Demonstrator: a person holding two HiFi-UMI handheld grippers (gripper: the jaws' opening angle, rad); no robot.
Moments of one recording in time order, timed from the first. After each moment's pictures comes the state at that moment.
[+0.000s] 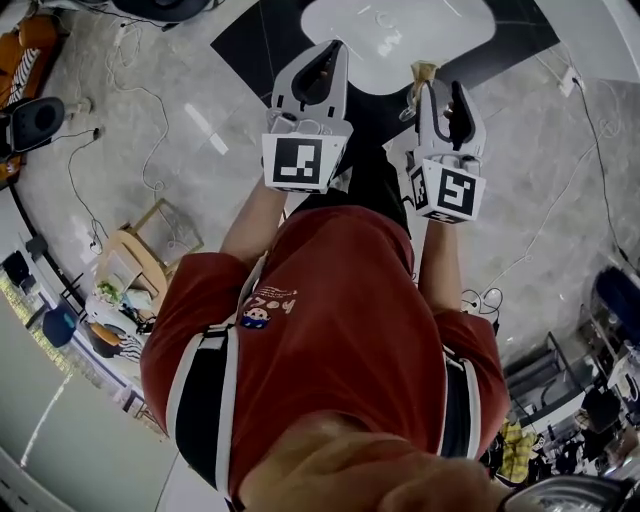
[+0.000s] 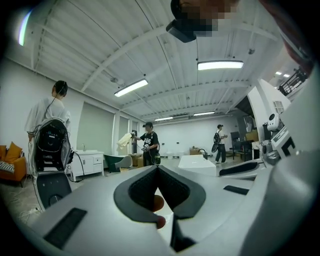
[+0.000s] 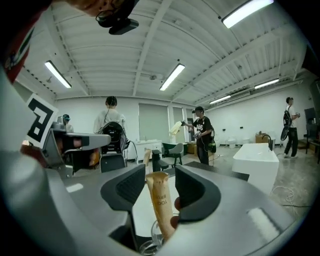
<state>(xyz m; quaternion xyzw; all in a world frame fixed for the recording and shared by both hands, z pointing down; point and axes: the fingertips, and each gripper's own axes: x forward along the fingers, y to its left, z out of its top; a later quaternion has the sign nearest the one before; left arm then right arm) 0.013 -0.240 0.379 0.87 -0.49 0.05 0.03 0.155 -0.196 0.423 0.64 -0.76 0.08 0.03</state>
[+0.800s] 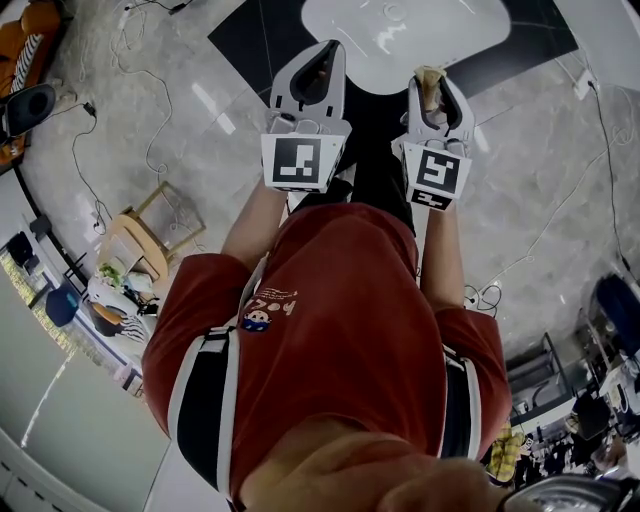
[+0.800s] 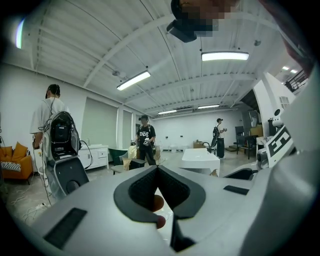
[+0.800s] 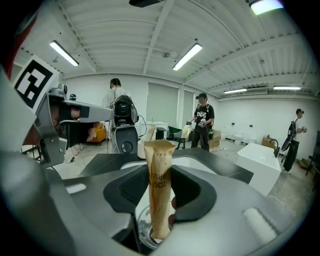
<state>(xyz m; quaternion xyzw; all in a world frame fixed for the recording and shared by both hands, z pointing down) 0.016 -0.257 0.410 0.85 -0.51 0.08 0.05 0.142 -0.225 0.484 0.60 -0.78 0.10 0.15</state>
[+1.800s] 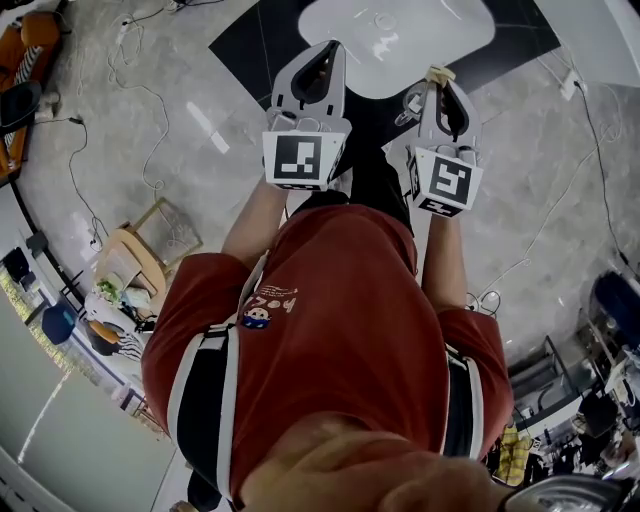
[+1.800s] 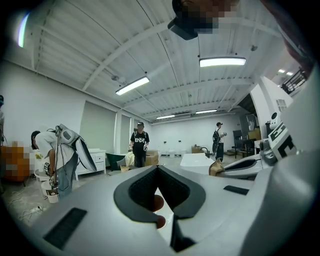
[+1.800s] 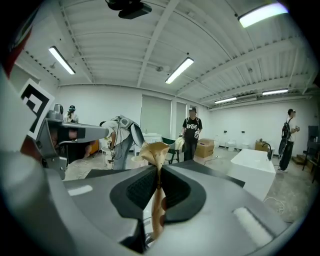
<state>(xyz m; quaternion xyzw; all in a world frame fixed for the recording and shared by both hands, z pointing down) 0.022 -0.255 0.387 0.86 -0.51 0.05 0.02 0.166 -0.218 0.435 0.64 -0.76 0.06 0.10</state>
